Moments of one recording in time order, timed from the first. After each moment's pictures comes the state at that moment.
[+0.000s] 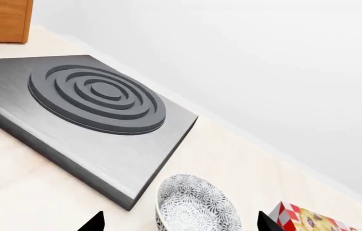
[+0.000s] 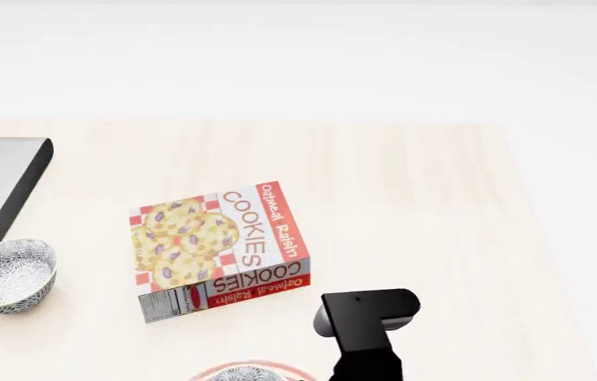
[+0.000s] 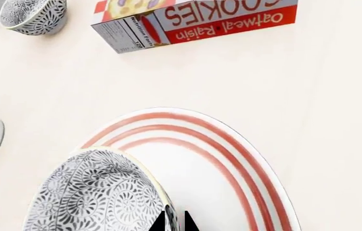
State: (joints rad) left arm -0.23 -0.32 -0.18 -0.02 -0.71 -0.27 -0.24; right arm 0.69 0.38 -0.37 0.02 1.33 1.27 0.42
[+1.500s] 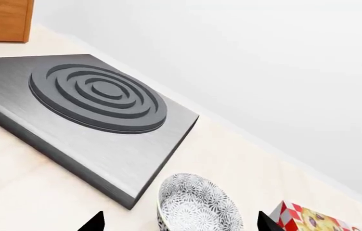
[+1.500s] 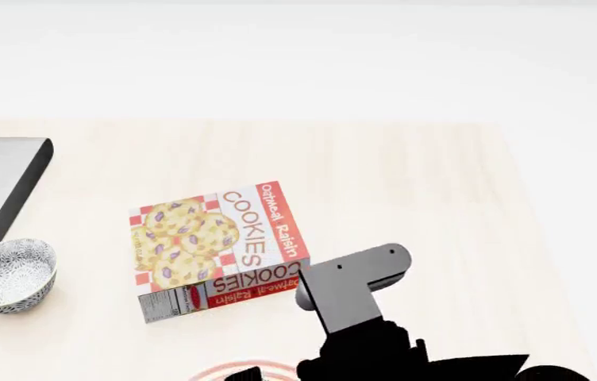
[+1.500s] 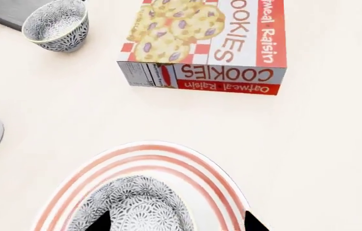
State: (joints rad) left arm -0.23 -0.32 -0.17 -0.04 -0.72 -0.25 -0.25; right arm 0.77 0.44 -0.43 -0.16 1.35 1.28 0.50
